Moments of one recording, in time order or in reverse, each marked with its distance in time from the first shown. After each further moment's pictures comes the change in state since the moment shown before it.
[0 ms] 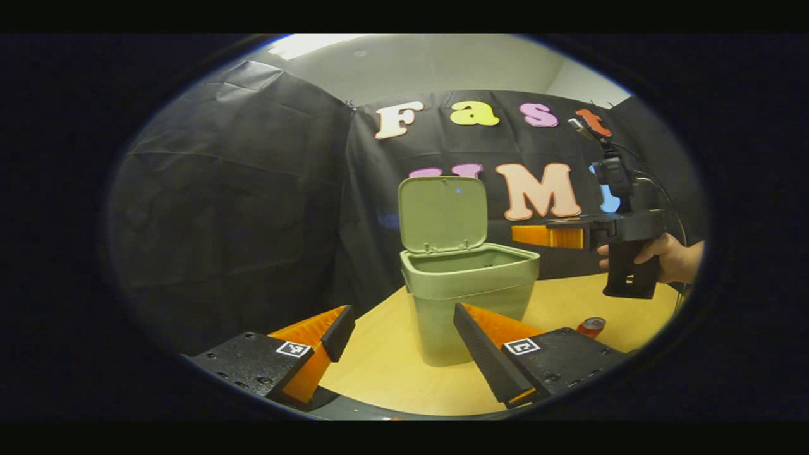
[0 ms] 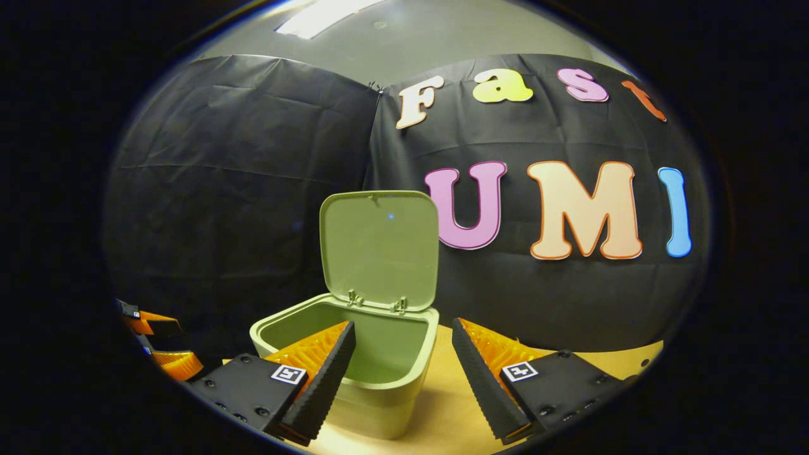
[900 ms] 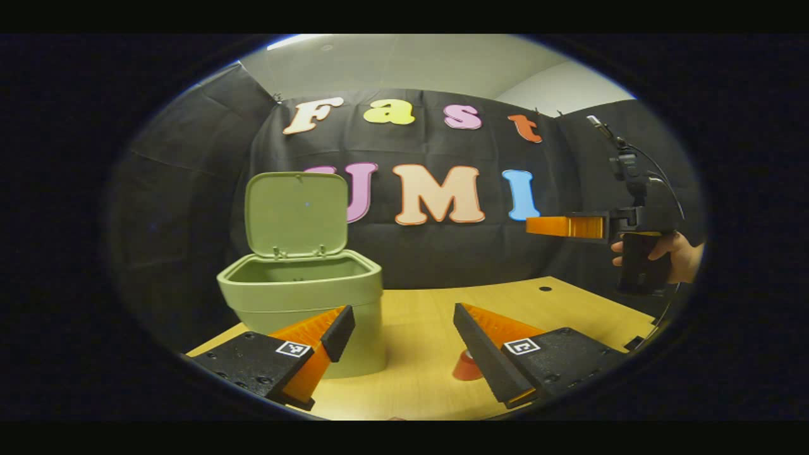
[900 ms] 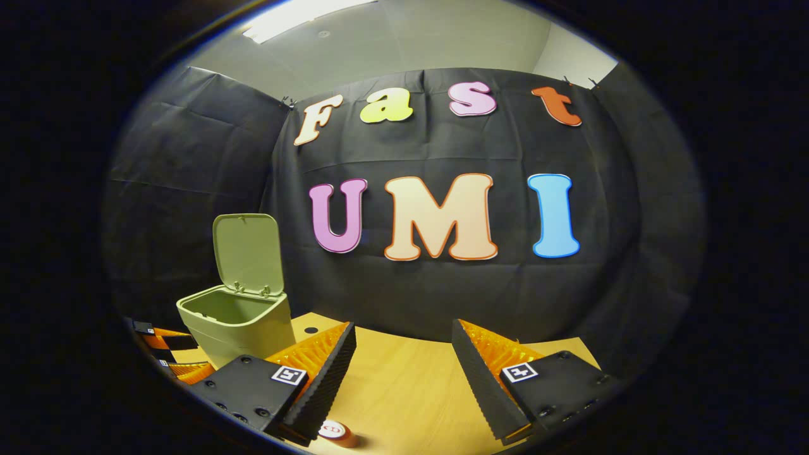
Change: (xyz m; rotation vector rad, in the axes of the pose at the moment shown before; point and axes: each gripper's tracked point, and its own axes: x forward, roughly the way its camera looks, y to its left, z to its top) left arm 0.029 -0.206 0.003 -0.044 -0.001 -0.401; right arm -0.164 -0.202 -0.016 0.076 0.001 -0.417
